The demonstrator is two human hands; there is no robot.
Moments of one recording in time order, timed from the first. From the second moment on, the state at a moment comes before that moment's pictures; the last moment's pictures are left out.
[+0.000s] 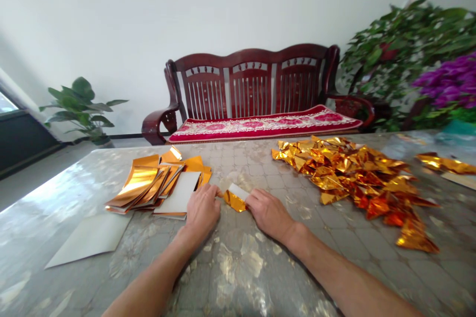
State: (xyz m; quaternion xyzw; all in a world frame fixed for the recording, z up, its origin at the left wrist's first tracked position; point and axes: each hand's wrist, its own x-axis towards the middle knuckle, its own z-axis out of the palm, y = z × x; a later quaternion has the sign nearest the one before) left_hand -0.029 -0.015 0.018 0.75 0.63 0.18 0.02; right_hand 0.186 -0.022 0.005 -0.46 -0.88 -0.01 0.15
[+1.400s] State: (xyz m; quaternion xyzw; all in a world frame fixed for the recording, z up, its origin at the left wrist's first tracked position) left_hand -0.022 -0.007 0.000 0.81 0.52 0.24 0.11; right_hand 0.186 -0.017 0.007 -0.48 -0.86 -0.01 0.19
